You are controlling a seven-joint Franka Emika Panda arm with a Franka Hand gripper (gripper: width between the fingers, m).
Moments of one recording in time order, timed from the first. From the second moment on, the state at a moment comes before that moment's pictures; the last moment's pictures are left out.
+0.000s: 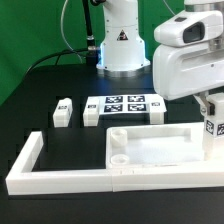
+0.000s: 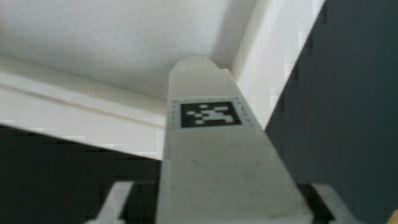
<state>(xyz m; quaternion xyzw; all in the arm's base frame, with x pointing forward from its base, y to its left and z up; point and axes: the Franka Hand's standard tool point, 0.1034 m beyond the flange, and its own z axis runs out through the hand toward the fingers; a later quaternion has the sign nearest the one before) 0.642 0.112 0.112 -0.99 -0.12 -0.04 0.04</state>
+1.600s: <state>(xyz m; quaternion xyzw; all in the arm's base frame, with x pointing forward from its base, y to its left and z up) 0.637 0.111 0.113 -0.99 0.08 0.00 0.07</state>
